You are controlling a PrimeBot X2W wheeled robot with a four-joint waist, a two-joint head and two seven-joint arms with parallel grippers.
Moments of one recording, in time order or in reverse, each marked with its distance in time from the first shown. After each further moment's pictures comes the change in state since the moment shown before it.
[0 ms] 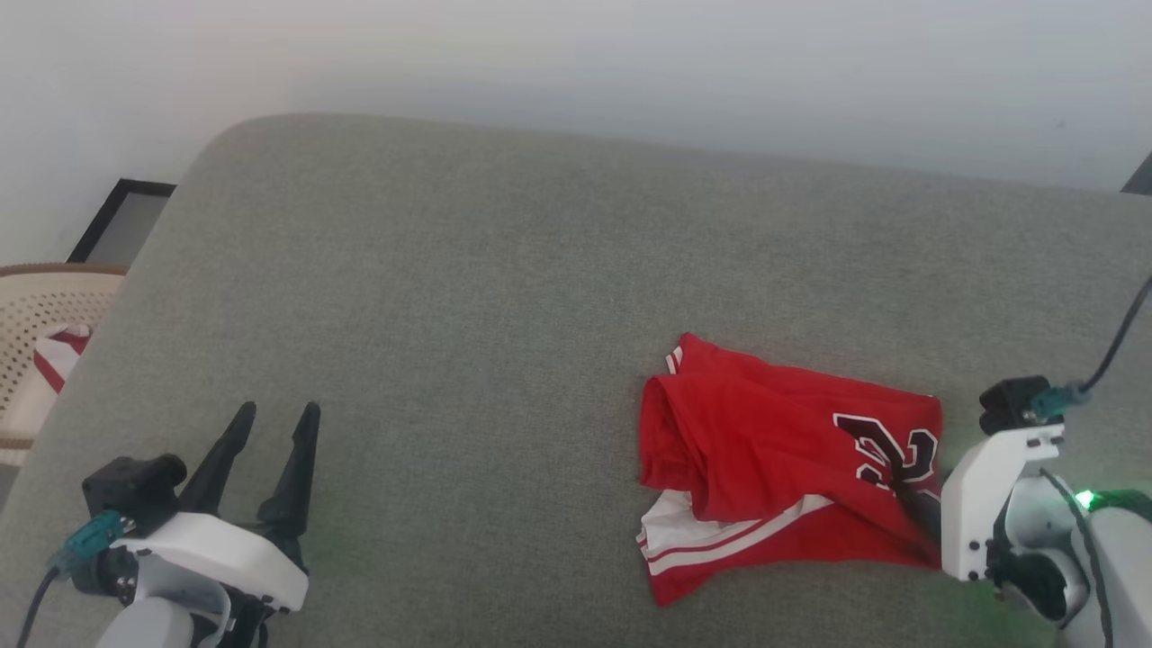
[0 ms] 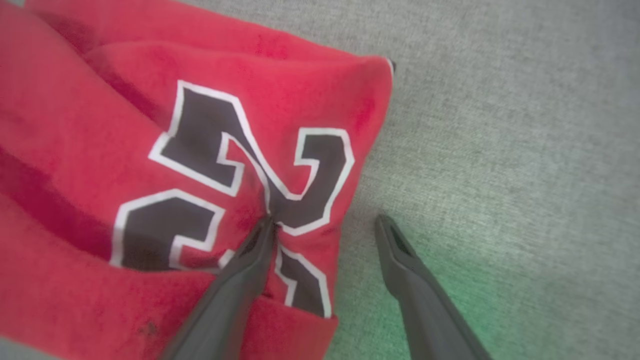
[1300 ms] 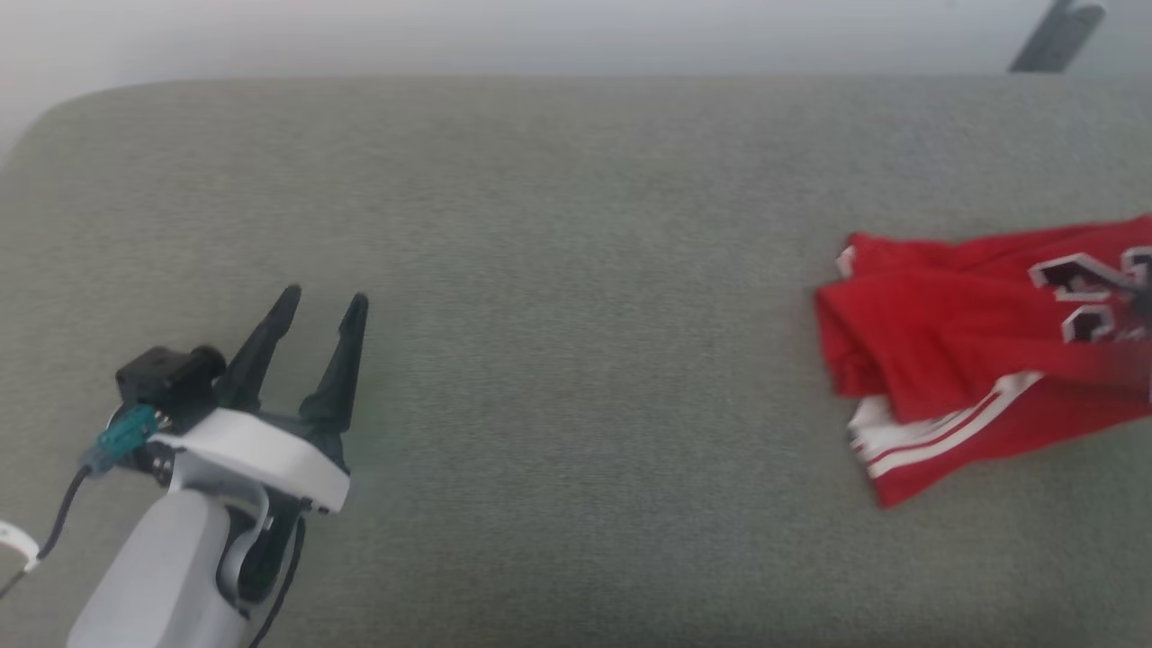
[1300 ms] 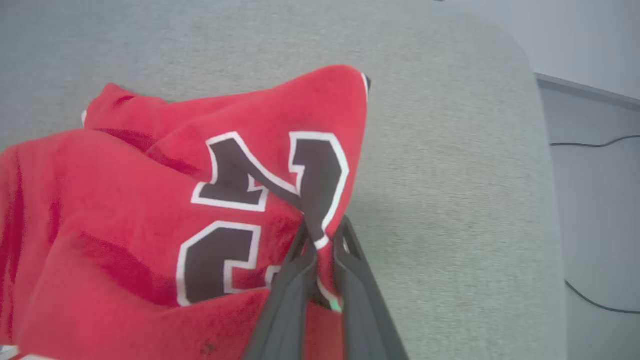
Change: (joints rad) left arm -0.190 -0.023 -0.077 -0.015 0.018 0.000 0.000; right arm -0.206 -0.226 -0.165 -0.082 -0.052 0.001 0.151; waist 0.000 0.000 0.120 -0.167
